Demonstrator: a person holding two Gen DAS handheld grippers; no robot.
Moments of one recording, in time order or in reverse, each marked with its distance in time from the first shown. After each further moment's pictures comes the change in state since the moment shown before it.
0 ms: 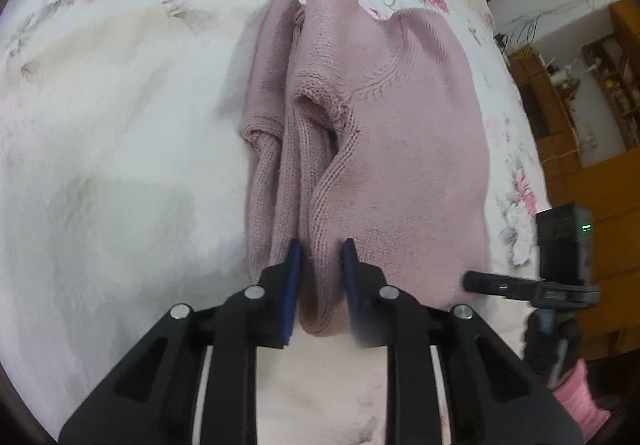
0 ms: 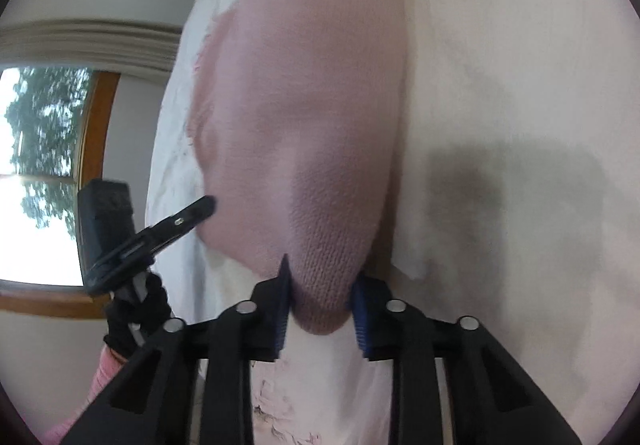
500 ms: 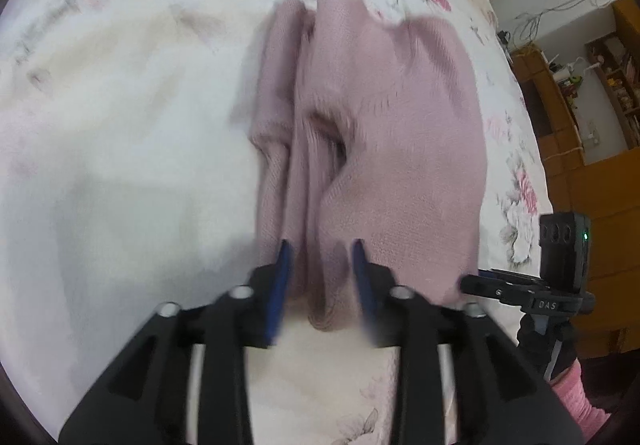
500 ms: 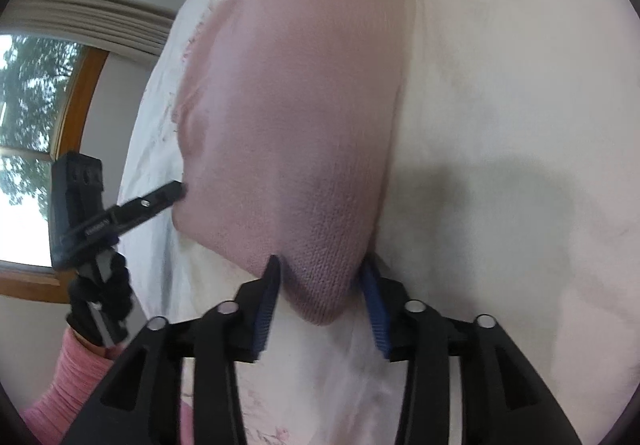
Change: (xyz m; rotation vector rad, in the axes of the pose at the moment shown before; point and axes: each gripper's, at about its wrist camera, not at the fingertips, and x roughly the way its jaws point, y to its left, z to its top) left arm -0.030 0.006 0.012 -0.018 -0.023 0.006; right arm -0.008 0.006 -0.003 -0.068 -0.017 -0.125
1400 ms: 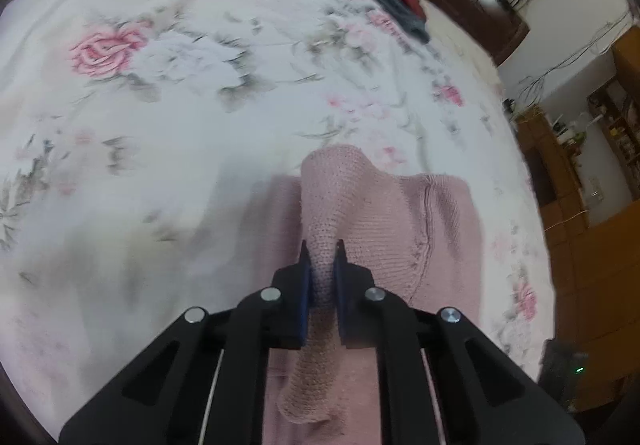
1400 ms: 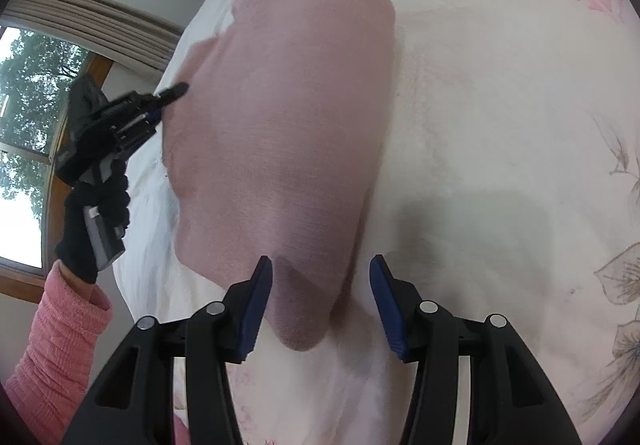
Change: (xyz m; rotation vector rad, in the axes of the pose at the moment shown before) left arm 0.021 0.009 0.114 -0.057 -0.156 0.050; right arm -0.014 0.003 0.016 -0.035 -0.072 -0.023
